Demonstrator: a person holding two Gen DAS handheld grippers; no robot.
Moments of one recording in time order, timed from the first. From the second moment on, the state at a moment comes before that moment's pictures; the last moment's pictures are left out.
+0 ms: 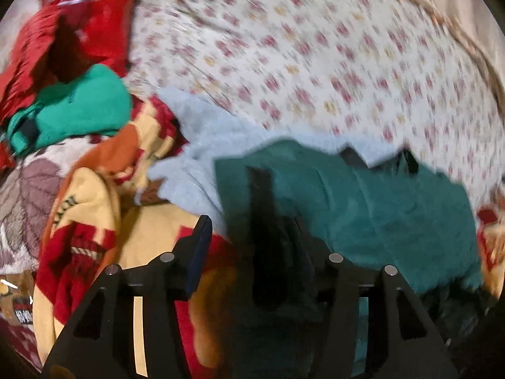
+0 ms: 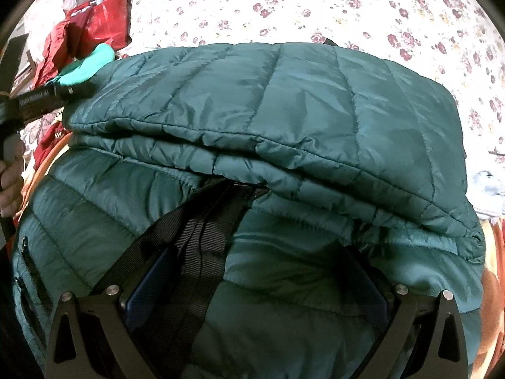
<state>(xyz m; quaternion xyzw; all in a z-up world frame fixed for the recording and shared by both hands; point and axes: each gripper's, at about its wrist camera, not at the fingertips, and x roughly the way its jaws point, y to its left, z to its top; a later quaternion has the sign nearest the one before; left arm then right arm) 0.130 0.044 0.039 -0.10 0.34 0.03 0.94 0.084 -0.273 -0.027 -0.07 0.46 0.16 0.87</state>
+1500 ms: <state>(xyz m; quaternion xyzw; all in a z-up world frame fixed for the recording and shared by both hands) 0.177 -0.015 0.019 -0.03 0.39 0.03 0.92 0.222 -0.341 0.038 0.02 0.37 0.01 0.93</state>
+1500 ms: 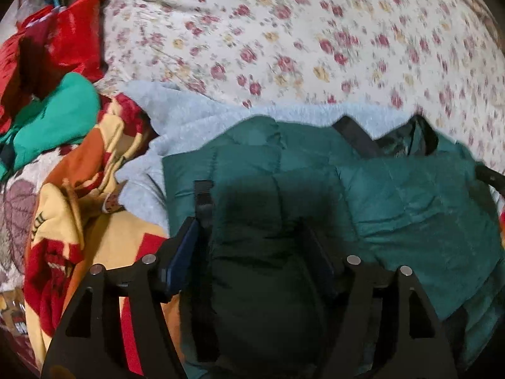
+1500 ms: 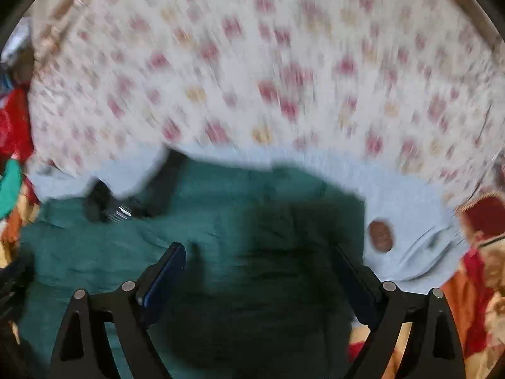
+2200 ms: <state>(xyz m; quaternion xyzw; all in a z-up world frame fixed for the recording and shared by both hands) 0.121 0.008 0.038 -0.03 0.39 -0.01 0.92 0.095 -0.309 0.059 -0.02 0.41 0.10 0.91</state>
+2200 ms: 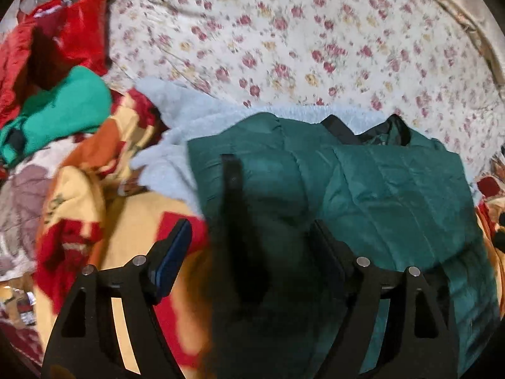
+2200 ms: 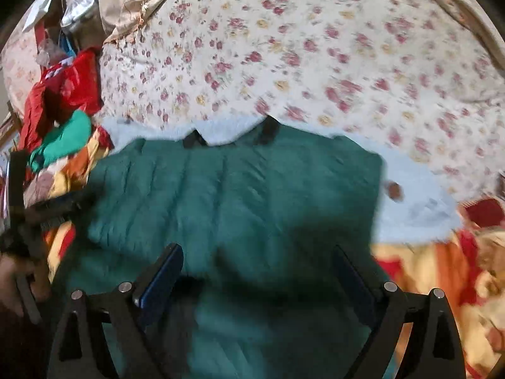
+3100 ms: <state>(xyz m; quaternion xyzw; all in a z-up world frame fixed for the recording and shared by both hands) -0.085 0.102 -0.004 -0.09 0.44 0.03 0.89 -0.114 -0.442 -0.006 0.10 0.42 0.09 0.90</state>
